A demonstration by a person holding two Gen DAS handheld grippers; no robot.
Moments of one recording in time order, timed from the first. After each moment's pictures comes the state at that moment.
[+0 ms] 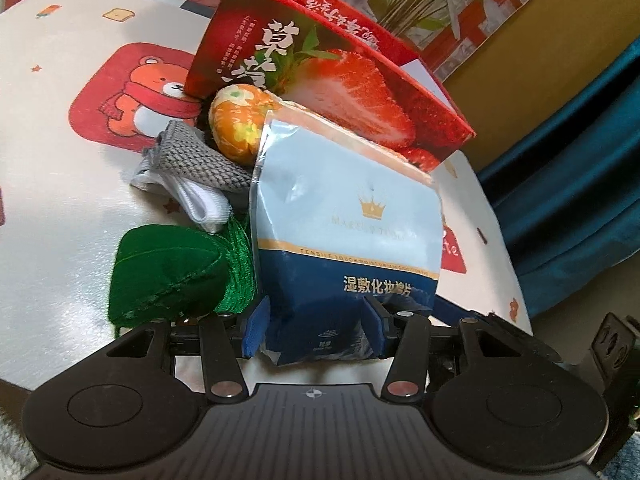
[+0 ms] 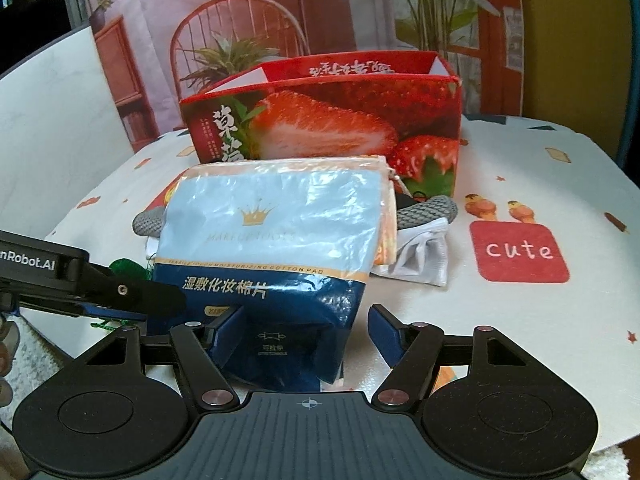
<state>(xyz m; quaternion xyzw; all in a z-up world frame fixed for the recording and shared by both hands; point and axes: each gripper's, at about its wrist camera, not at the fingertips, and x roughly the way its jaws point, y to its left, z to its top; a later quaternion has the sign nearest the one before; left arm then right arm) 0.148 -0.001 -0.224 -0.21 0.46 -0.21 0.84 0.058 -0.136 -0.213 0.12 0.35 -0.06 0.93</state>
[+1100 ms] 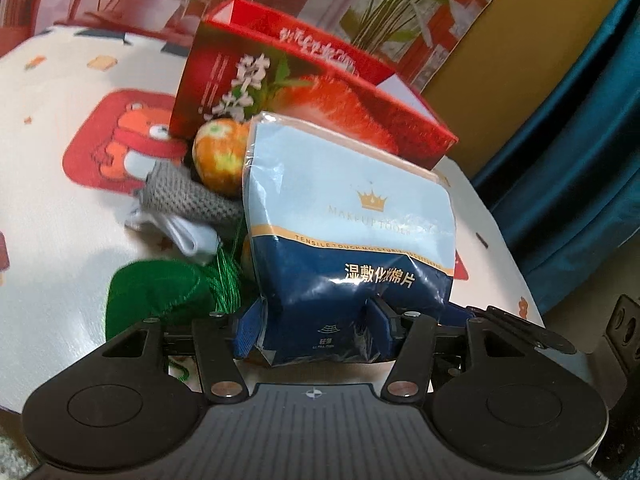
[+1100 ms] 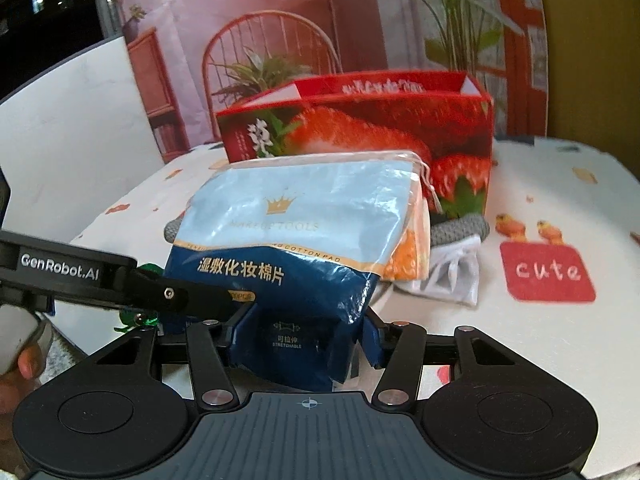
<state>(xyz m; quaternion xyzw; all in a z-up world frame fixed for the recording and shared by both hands) 0.135 -0.004 -0.217 -0.16 0.41 -0.21 0.87 0.055 -0.125 -0.207 0.11 0.31 -0.03 0.94</state>
